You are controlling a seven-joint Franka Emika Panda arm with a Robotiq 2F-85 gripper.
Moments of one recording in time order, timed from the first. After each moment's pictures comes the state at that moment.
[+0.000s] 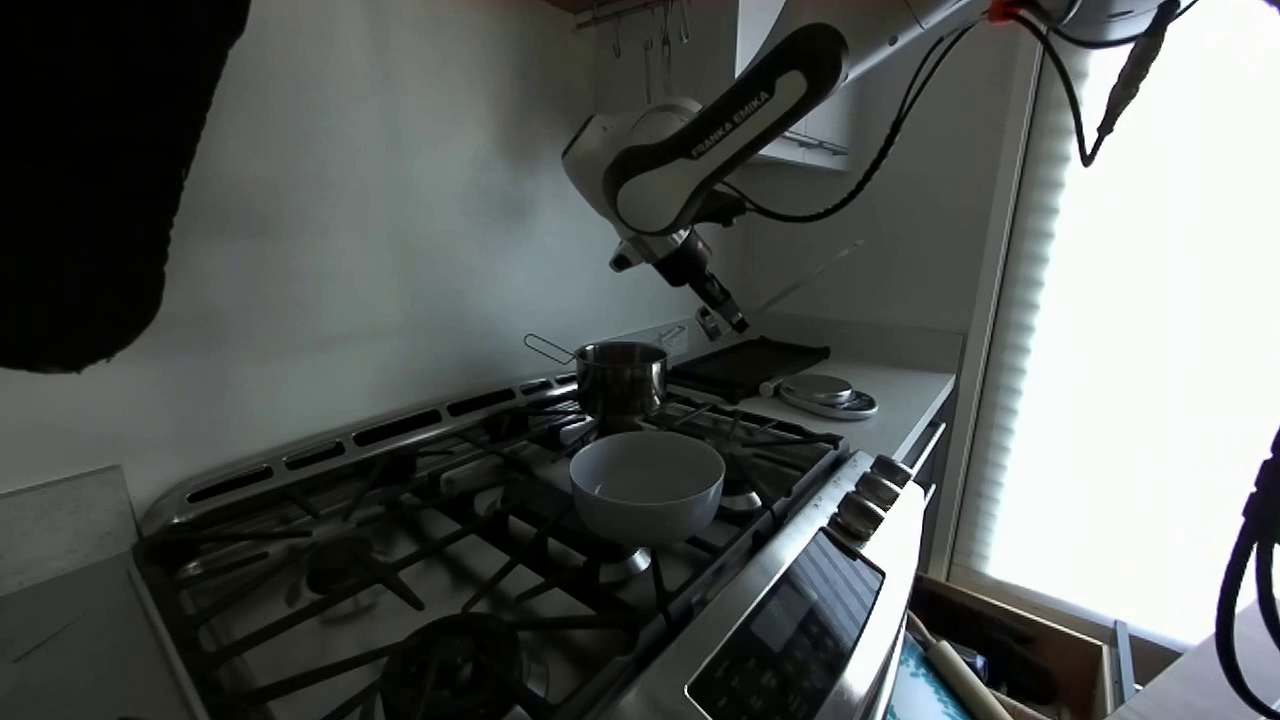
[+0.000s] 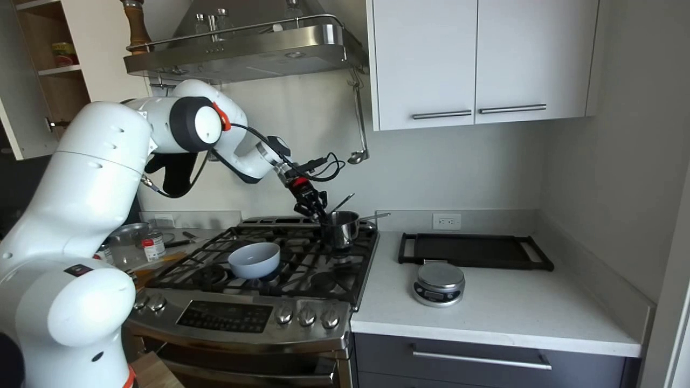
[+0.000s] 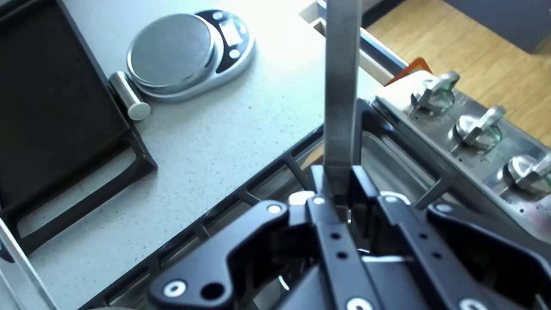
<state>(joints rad) 0.32 0.55 0.12 -1.48 -0.78 1.62 -0.68</state>
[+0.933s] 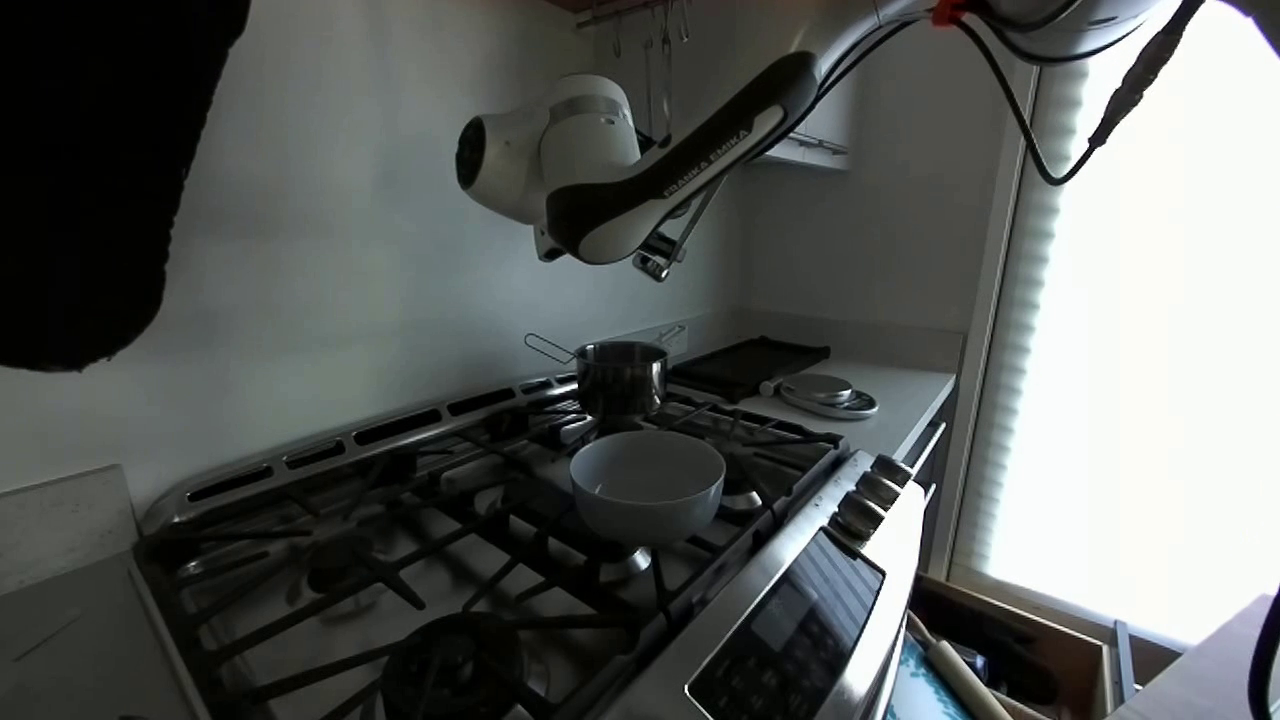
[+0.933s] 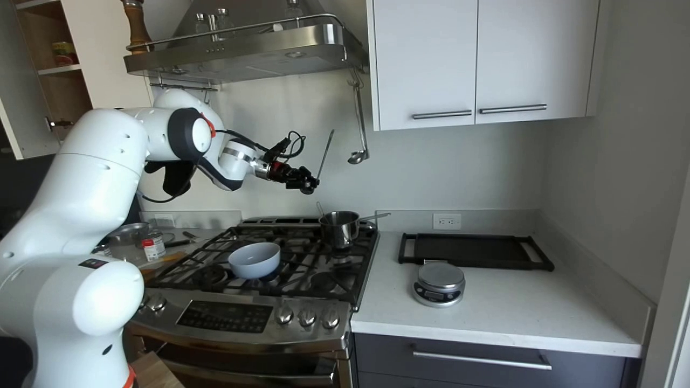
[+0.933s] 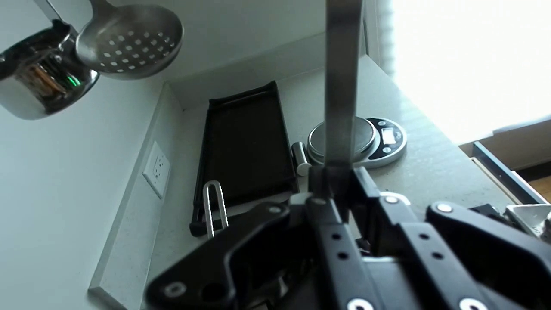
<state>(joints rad) 0.50 0.62 0.16 -1.39 -1.30 1.50 -0.78</state>
